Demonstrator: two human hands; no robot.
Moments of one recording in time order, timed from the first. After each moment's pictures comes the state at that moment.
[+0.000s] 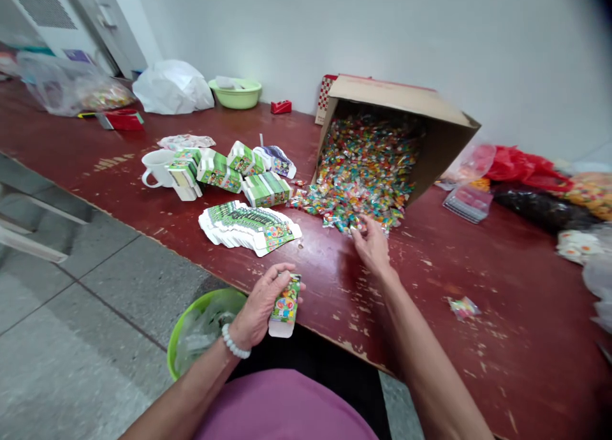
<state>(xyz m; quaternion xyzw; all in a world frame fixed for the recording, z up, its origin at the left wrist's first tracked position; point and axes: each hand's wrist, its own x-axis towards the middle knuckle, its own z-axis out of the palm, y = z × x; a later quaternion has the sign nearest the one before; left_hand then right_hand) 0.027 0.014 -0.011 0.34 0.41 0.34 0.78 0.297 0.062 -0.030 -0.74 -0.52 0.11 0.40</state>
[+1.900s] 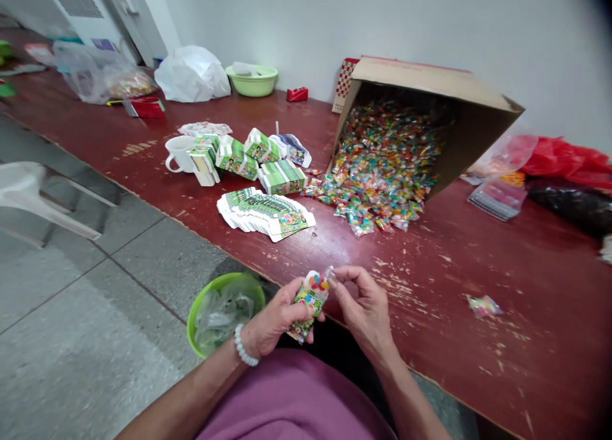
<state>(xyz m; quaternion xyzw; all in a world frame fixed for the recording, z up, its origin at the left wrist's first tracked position) 0.013 -0.024 -0.007 0.41 0.34 0.21 0.82 0.185 -0.057 -0.011 -0.60 -0.50 0.28 0.56</state>
